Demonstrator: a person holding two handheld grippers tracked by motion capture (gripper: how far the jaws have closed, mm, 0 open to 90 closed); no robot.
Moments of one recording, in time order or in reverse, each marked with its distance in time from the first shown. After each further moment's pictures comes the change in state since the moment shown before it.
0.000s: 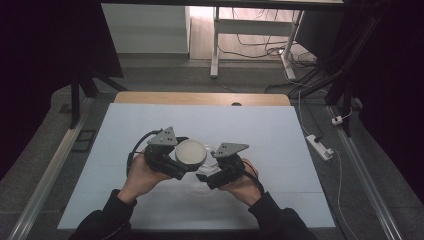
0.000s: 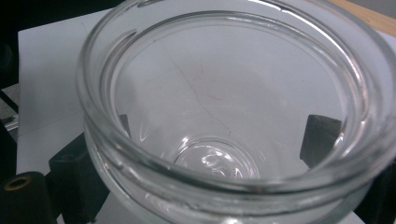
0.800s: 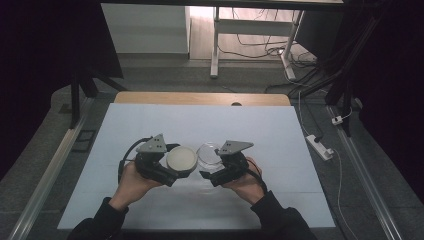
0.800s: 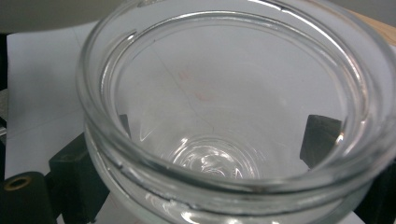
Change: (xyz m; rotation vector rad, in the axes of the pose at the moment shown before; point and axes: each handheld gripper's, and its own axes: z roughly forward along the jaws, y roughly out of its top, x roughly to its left) left arm 0.000 -0.029 -0.010 -0.002 -0.006 -0.030; right arm -0.008 -0.001 -0.007 -0.009 -0.027 0.010
